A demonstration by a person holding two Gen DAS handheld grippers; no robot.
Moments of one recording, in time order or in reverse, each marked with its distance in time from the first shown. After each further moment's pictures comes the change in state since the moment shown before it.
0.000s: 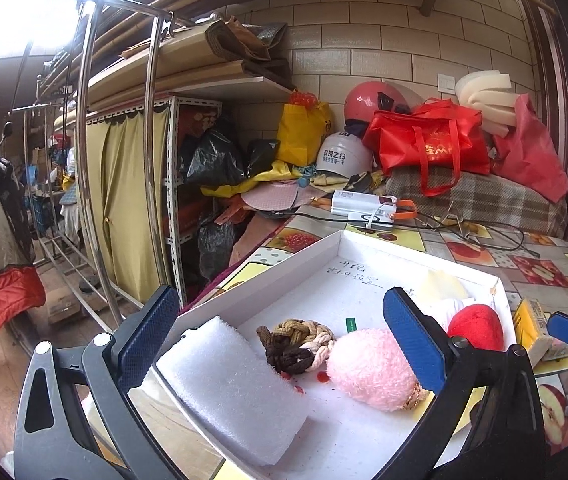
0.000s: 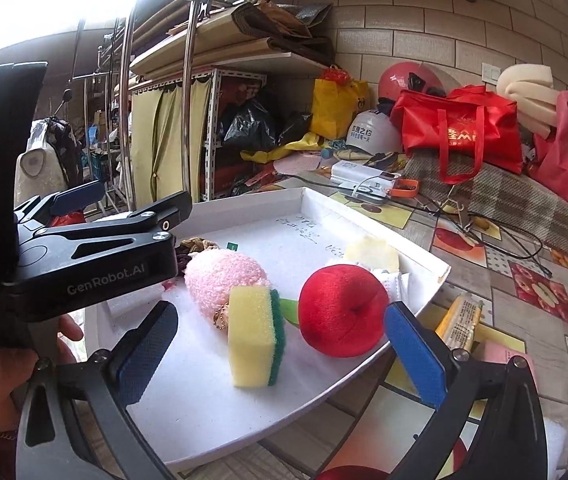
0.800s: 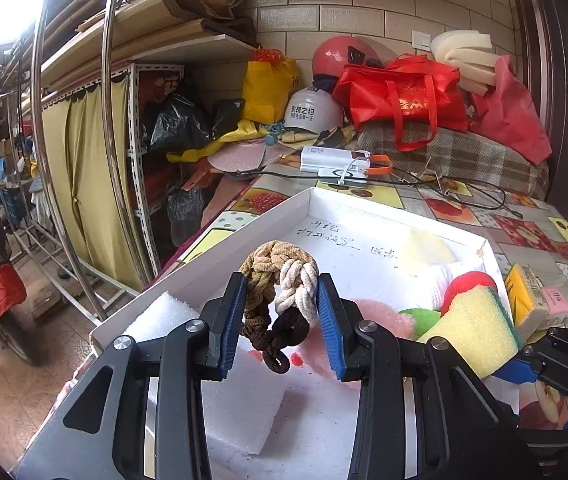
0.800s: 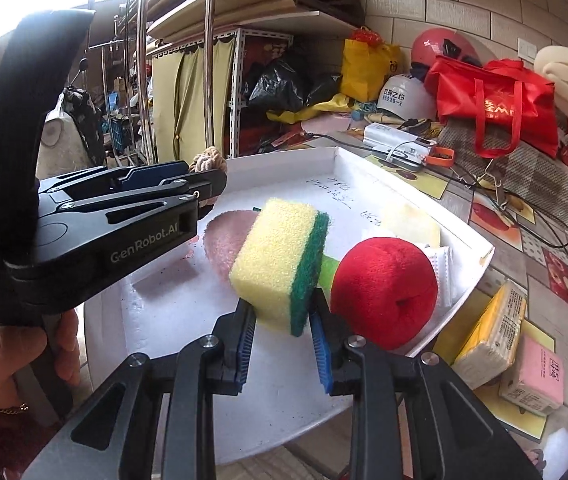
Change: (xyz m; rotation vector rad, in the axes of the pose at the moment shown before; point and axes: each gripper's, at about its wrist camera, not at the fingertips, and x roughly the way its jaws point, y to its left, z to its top) left arm 0.028 -0.011 -0.001 0.070 0.156 -0.104; right arm 0.030 0.008 -0.005 -0.048 0.179 0.157
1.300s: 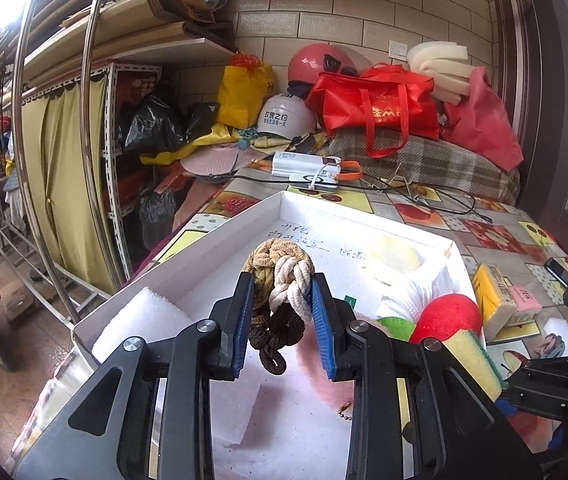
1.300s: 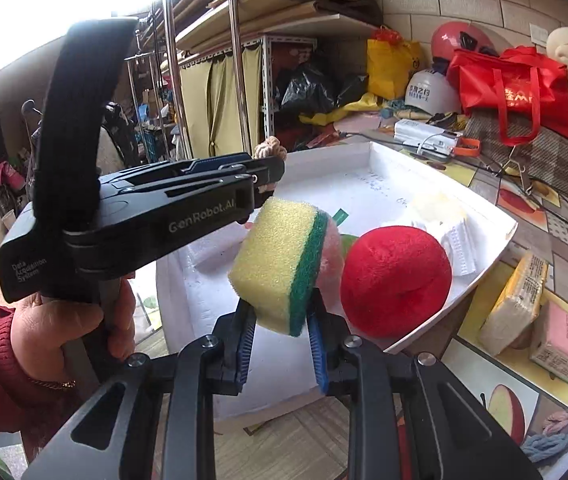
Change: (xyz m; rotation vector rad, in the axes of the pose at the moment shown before) left arm -0.006 0.001 -0.001 -0.018 -0.006 -0.116; right arm -0.009 0.003 -0.012 0.061 0.023 0.137
